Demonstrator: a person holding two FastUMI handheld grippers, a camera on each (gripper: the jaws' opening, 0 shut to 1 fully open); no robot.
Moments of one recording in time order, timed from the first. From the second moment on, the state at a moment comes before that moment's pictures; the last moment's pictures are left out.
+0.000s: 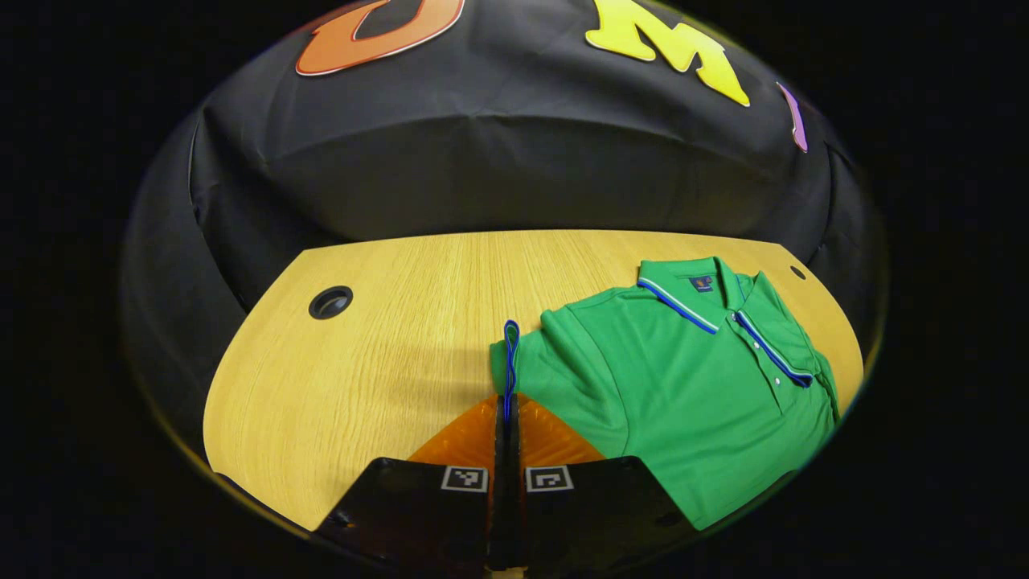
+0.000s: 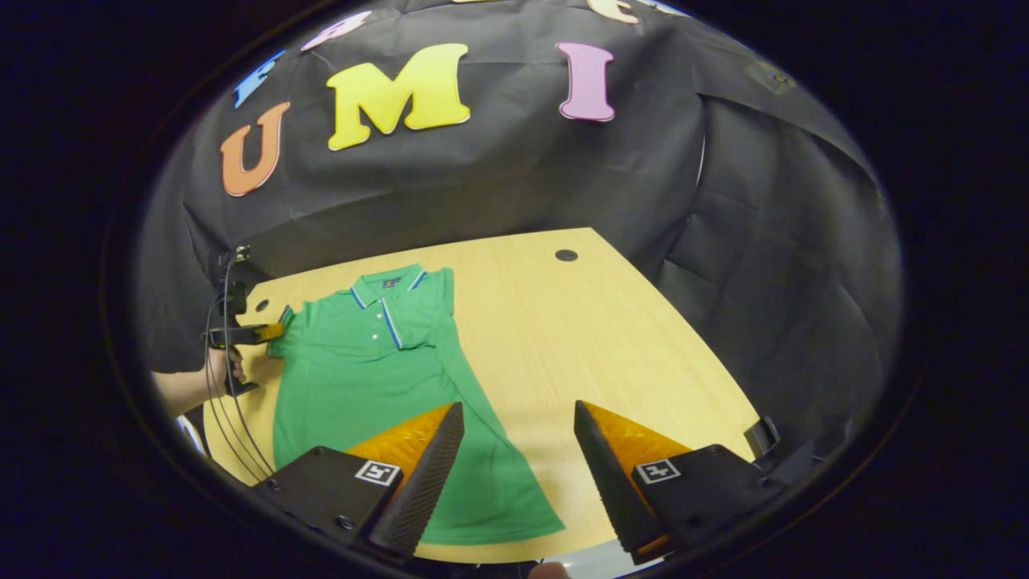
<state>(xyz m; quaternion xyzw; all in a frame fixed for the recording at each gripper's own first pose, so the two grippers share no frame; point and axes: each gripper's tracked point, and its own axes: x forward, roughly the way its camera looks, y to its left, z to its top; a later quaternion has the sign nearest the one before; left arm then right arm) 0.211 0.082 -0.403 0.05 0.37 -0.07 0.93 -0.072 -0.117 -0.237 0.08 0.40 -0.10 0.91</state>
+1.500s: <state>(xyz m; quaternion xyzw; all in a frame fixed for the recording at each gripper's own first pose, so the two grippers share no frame) 0.179 -0.110 -0.350 0.02 0.36 -0.14 0.92 -0.061 -0.170 -0.203 0.09 0.33 -0.08 0.94</state>
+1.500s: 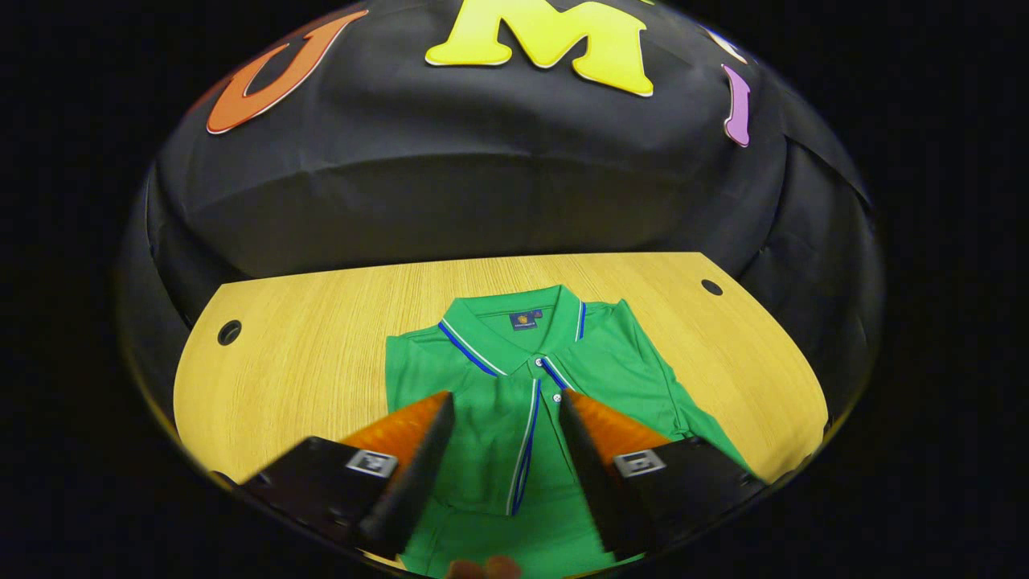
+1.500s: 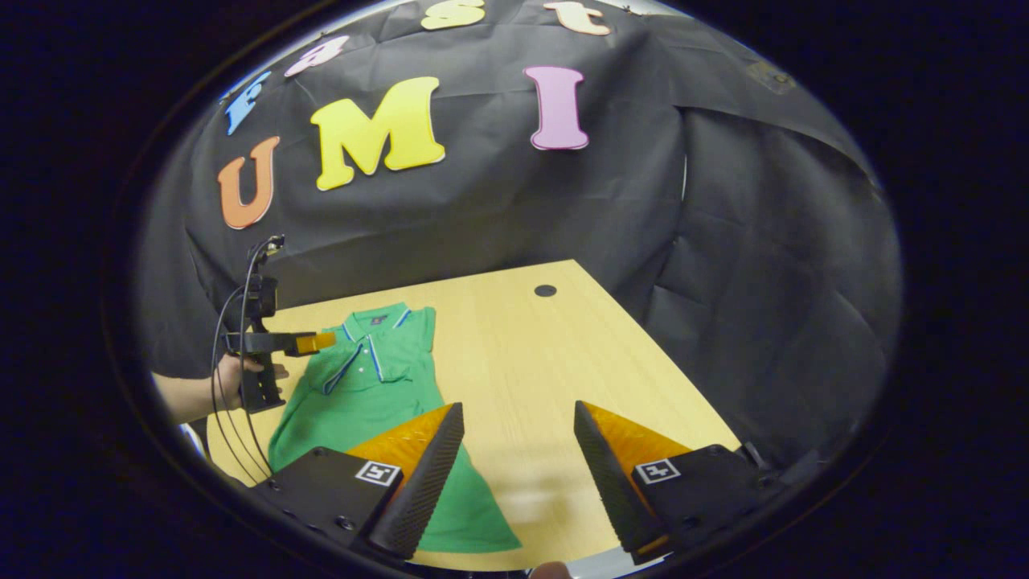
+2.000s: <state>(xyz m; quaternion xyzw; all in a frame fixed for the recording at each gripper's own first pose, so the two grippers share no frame) 0.091 -0.057 -0.271 0.03 0.33 -0.10 0.94 -0.026 -0.116 -0.202 0.02 0.32 0.03 0.95</state>
